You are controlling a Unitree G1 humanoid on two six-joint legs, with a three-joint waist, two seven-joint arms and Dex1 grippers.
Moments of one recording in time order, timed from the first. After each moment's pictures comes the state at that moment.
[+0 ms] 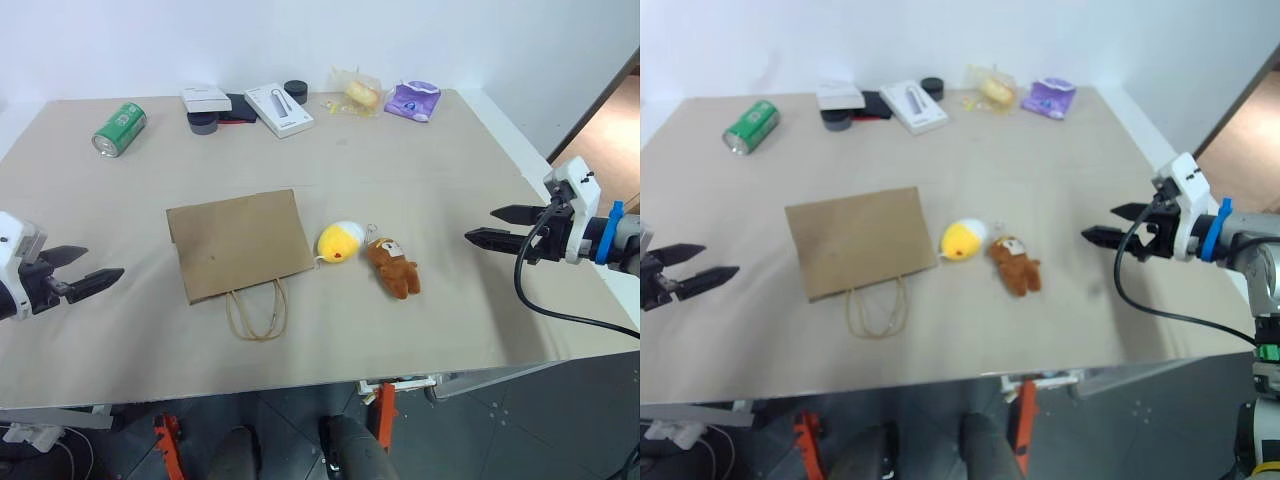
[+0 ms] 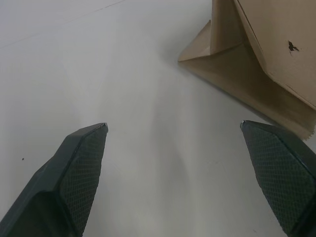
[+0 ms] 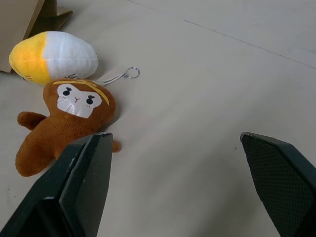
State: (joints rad) left arm -0.08 1.02 0.47 0.08 -0.55 0.54 -0.95; right arm -0.62 -1.03 -0.11 0.26 0.45 0.69 1.08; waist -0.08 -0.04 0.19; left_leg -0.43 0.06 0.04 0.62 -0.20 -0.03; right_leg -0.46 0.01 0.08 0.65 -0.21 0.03
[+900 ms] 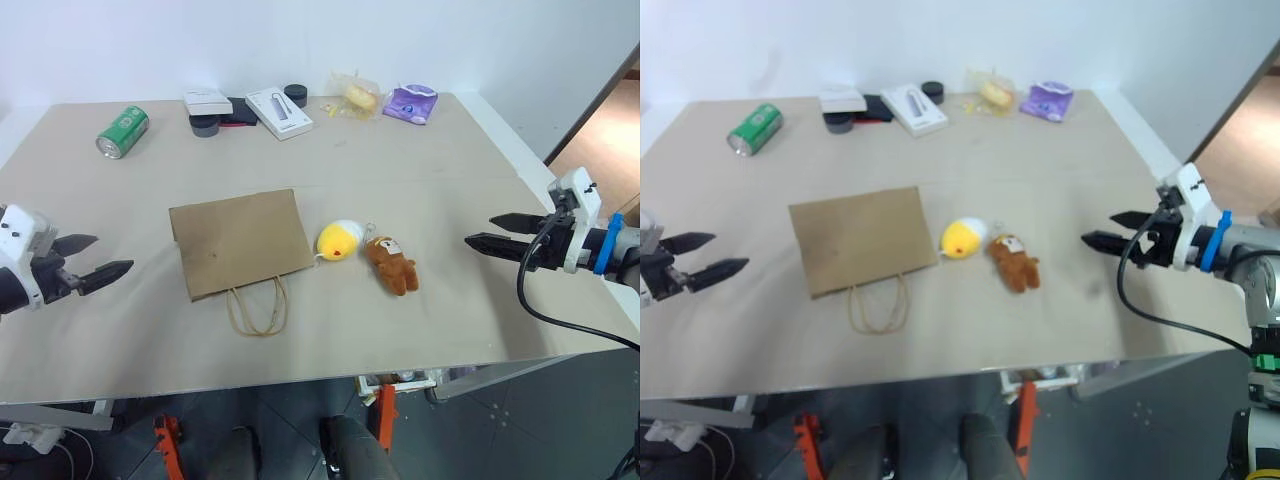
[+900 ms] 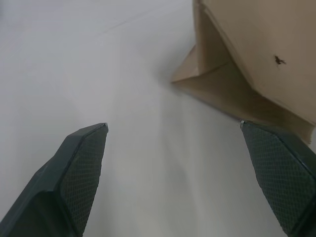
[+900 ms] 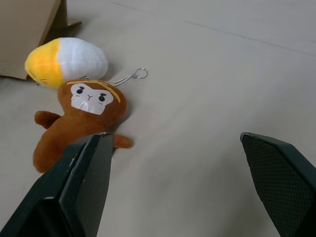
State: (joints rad) left arm -0.15 0.96 0.42 0.10 -0.49 0.39 -0.97; right arm -0.57 -0.99 -0.18 0.26 0.47 0.65 1.11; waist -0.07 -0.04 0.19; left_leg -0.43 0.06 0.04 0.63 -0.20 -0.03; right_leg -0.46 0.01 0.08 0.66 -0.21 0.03
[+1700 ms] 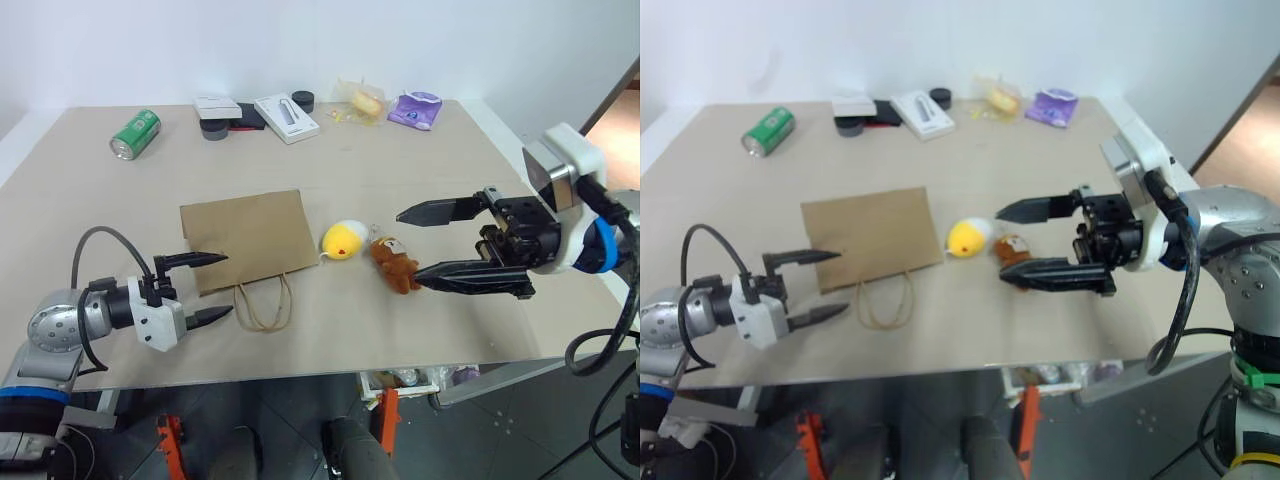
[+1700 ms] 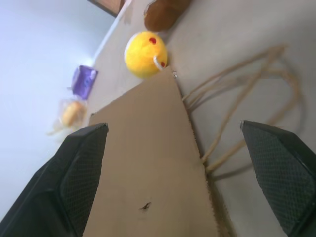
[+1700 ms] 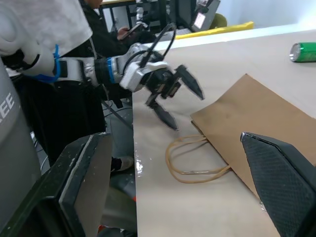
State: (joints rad) left arm -0.28 0.76 0.07 0.27 -0.02 -0.97 -0.98; right arm -0.64 -0.95 -0.17 -0.32 0.94 0.87 1.27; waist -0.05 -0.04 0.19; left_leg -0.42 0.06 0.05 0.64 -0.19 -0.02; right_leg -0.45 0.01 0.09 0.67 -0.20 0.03
